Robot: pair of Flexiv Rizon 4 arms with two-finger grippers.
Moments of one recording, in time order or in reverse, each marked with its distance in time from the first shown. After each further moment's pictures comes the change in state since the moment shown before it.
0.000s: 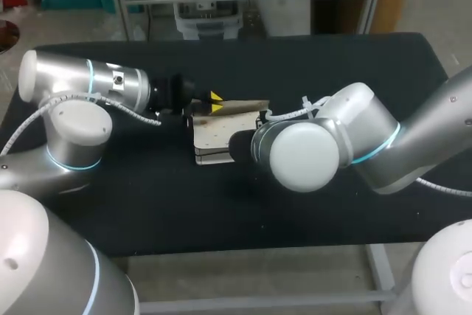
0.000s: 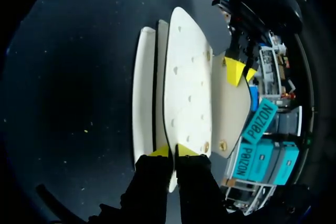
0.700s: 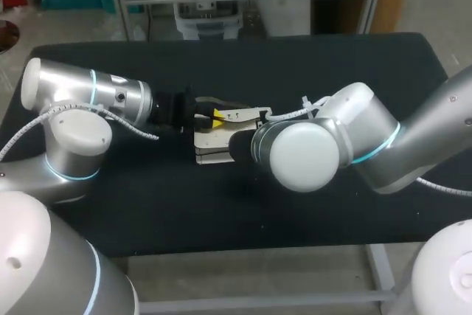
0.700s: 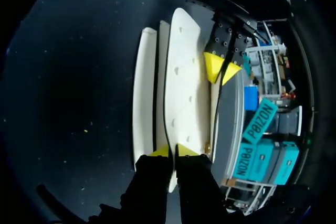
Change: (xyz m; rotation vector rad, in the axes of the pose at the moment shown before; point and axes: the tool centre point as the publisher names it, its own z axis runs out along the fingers) left arm 0.037 0.006 0.006 0.000 0.054 0.252; right arm 0.000 0.000 0.000 0.000 0.000 0.000
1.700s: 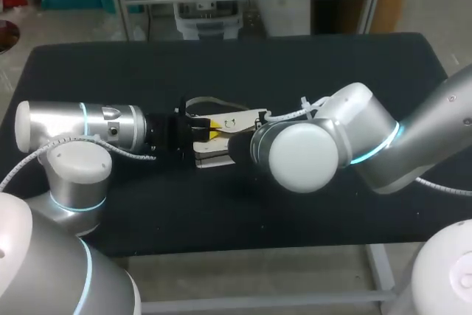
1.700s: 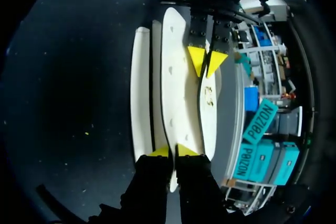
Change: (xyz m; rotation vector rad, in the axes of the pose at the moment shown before) left arm 0.020 0.000 -0.003 0.024 -0.139 0.183; right arm 0.001 0.002 0.001 -0.002 0.001 0.000
